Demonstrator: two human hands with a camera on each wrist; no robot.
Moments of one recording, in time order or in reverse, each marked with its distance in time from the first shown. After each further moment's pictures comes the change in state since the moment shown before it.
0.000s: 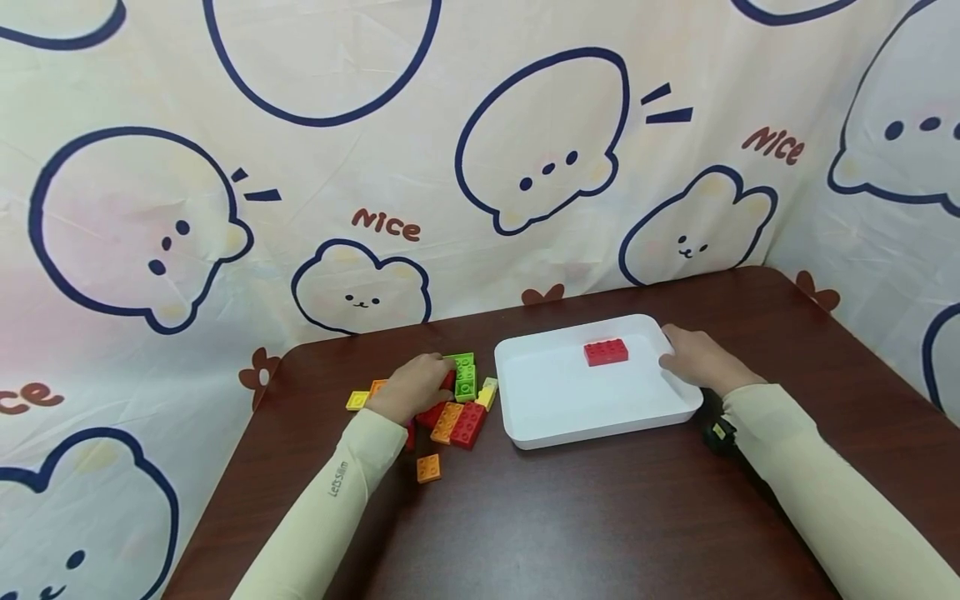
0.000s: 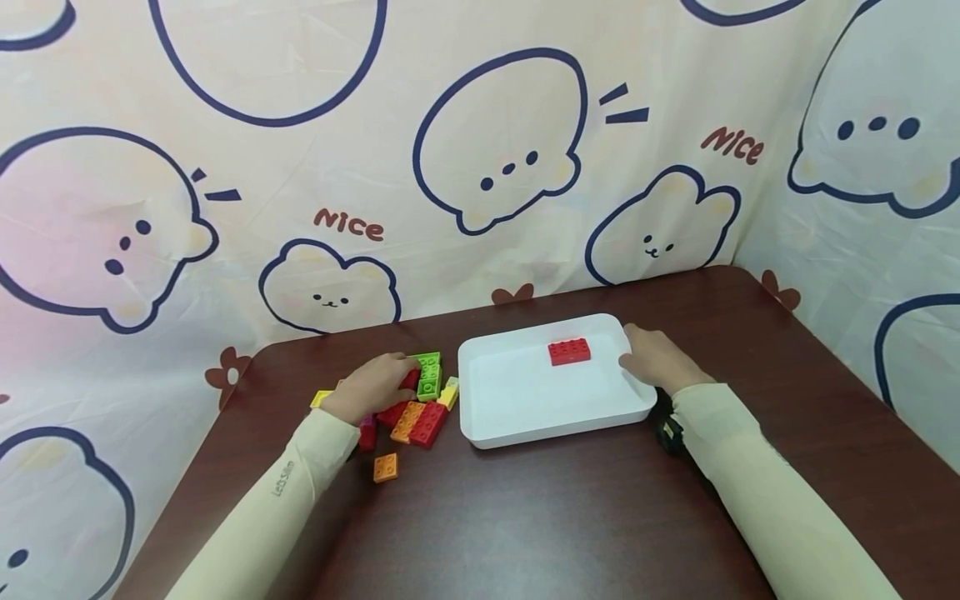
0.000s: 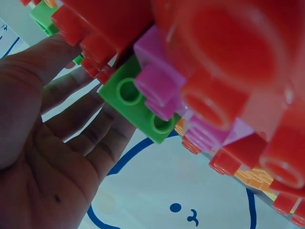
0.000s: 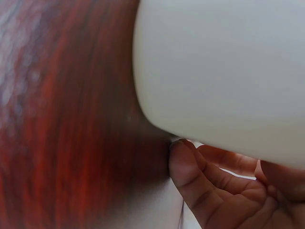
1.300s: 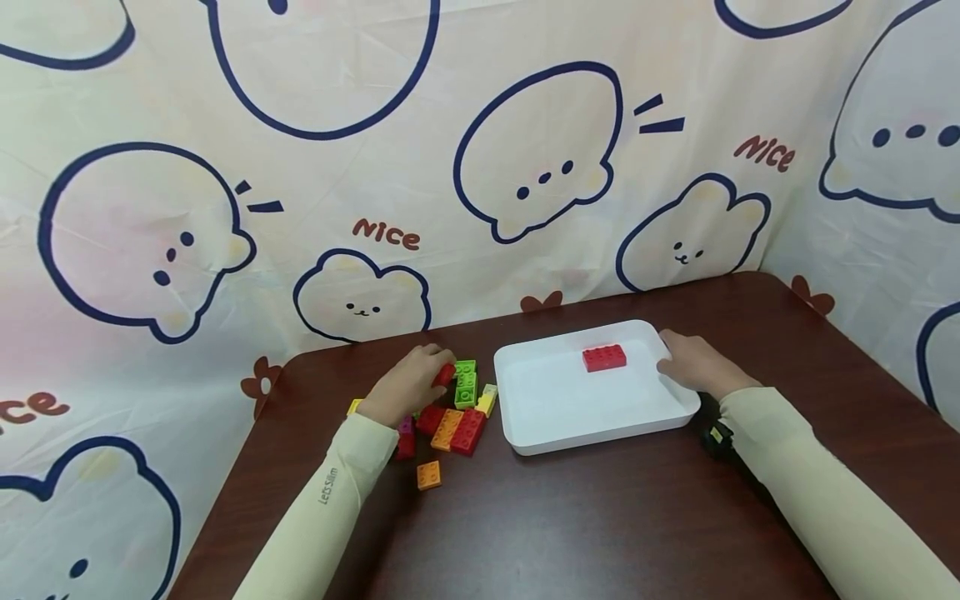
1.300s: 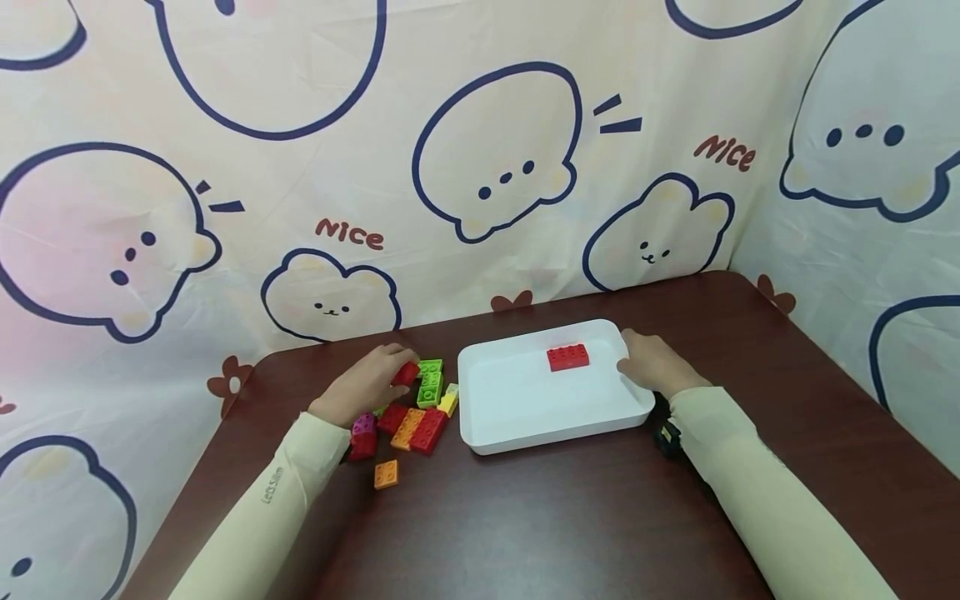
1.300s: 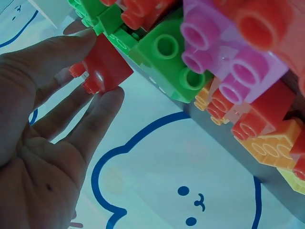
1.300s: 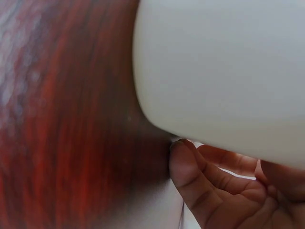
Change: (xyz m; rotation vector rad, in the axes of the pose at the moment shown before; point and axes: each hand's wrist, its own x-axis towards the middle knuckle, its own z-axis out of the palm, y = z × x) left_hand -0.009 -0.005 -0.017 -0.147 0.135 0.038; right_hand 0.005 0.005 0.005 -0.018 0.006 0.004
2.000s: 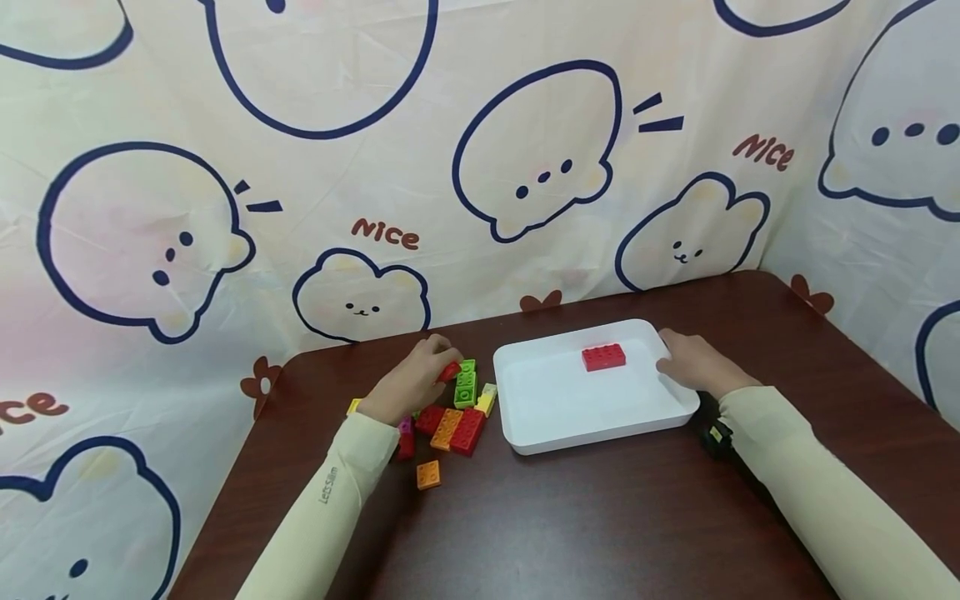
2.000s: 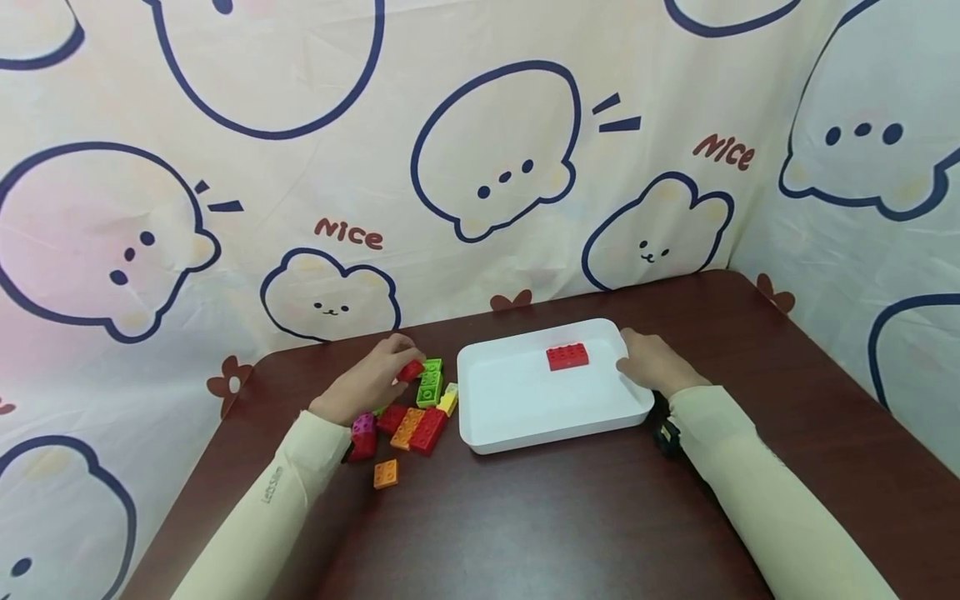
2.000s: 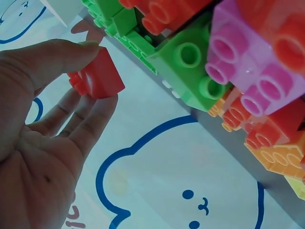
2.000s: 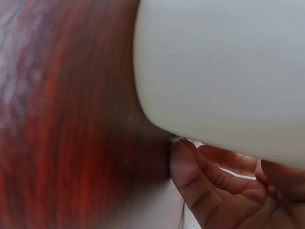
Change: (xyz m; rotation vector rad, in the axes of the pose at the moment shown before) left_hand -0.001 0.006 -0.003 -0.053 0.062 0.048; right_hand 0.001 0.001 0.001 -0.005 0.002 0.008
